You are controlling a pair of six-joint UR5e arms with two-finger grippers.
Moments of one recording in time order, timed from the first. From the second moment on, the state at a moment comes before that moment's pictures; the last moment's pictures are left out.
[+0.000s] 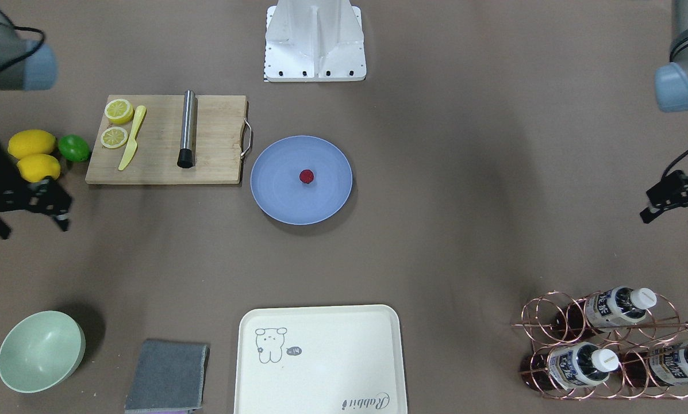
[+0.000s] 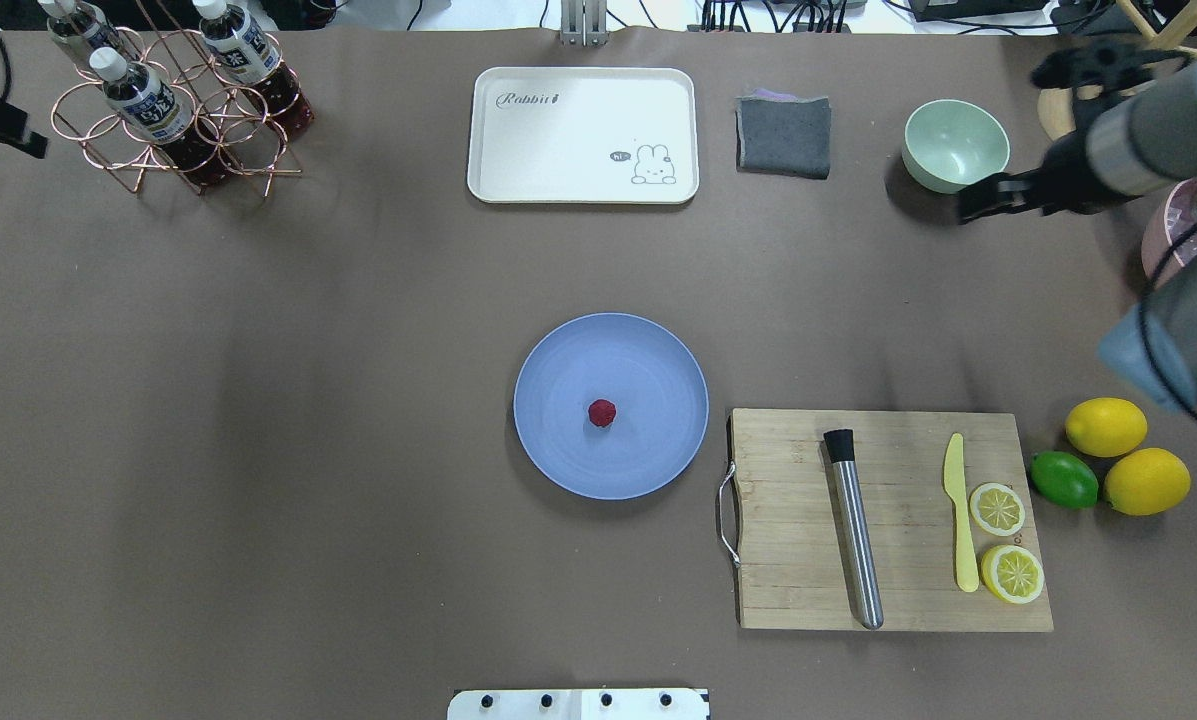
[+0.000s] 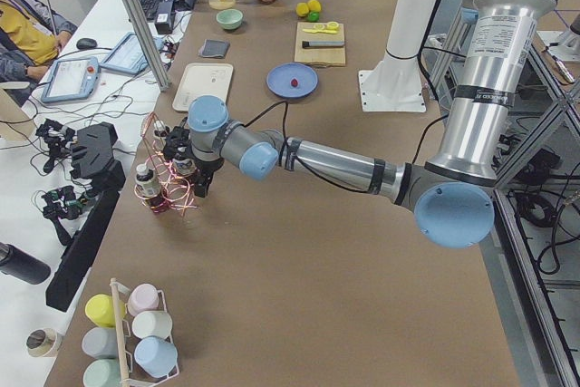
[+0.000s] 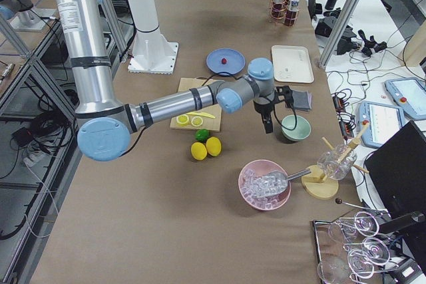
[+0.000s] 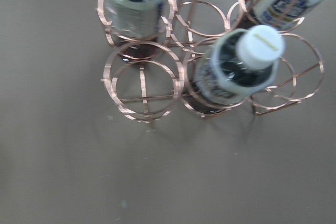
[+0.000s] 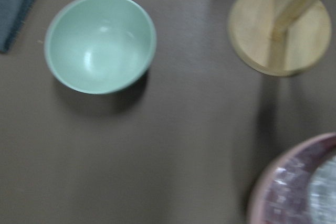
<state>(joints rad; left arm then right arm) -1.42 -1.75 -1.59 -1.91 -2.38 -0.30 1.34 -1.45 1.61 -1.25 2.26 0.32</state>
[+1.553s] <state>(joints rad) -1.48 -1.64 -1.63 -1.93 -2.38 -0.23 1.63 -1.53 1.41 -1.25 2.36 -0.06</state>
